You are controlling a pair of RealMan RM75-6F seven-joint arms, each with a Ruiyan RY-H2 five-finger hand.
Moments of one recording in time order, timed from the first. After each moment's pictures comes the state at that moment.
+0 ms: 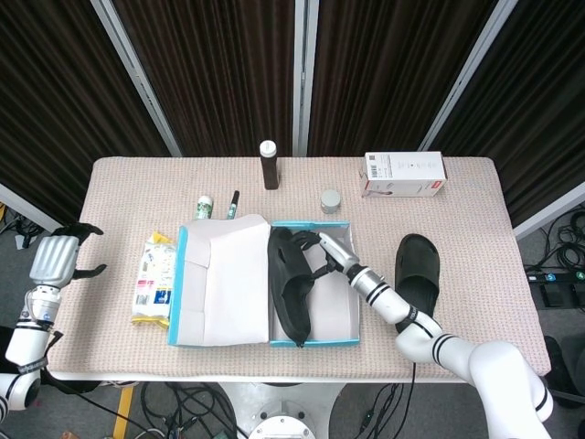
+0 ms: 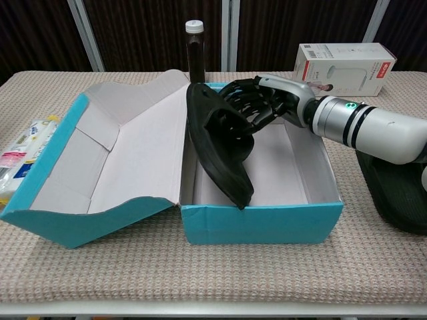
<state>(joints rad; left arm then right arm) -0.41 -1.53 -0.11 -0.78 1.42 1.19 -0.40 0.93 -1.84 0.09 -0.80 -1.53 0.84 1.20</state>
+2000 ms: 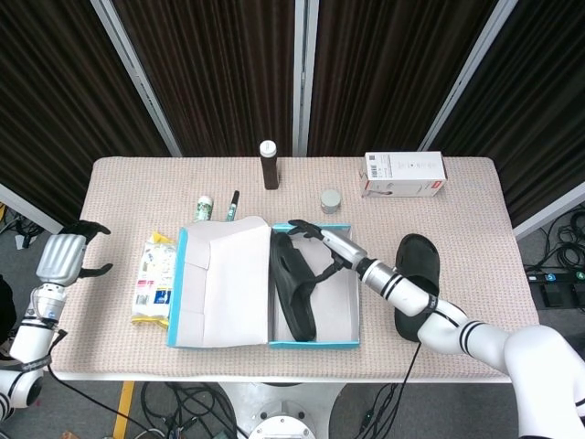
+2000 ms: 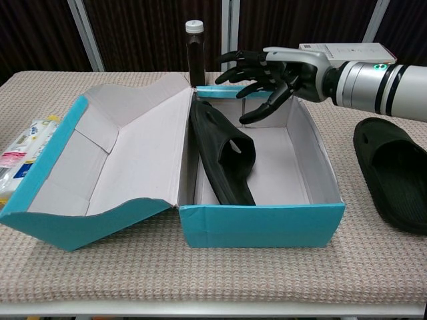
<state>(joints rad) -0.42 -1.51 -0.10 -0.82 1.44 1.19 -0.39 0.98 -1.59 0.04 -1.05 -1.59 0.86 1.25</state>
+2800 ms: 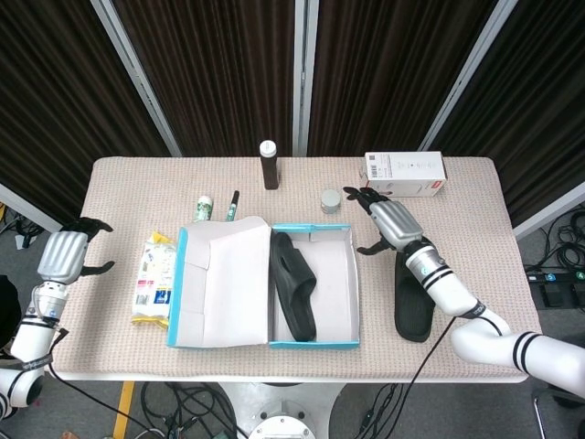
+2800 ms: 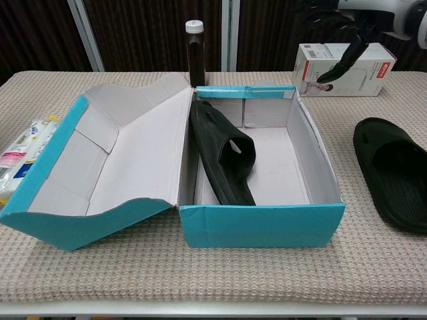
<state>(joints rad) -0.43 -1.48 -0.11 -0.88 1.43 1.20 -0.35 0.90 -1.26 0.13 -1.48 -1.08 0.84 0.18</state>
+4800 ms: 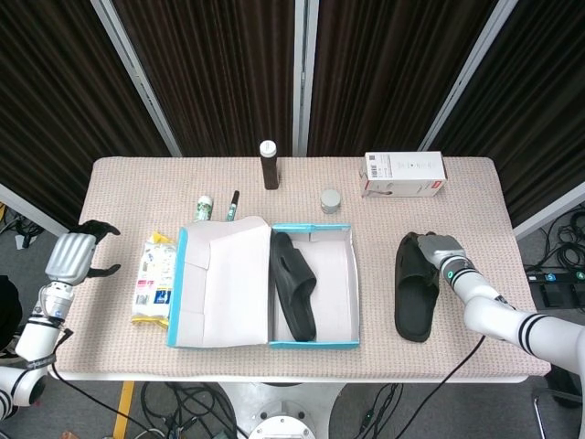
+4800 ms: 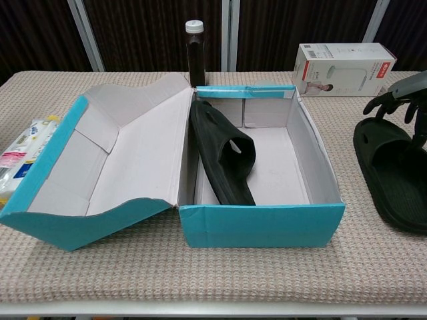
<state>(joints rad) -0.44 -1.49 -0.09 -0.87 1.45 1.18 -0.36 1.10 -1.22 -0.15 -1.38 -0.30 0.41 -0.39</state>
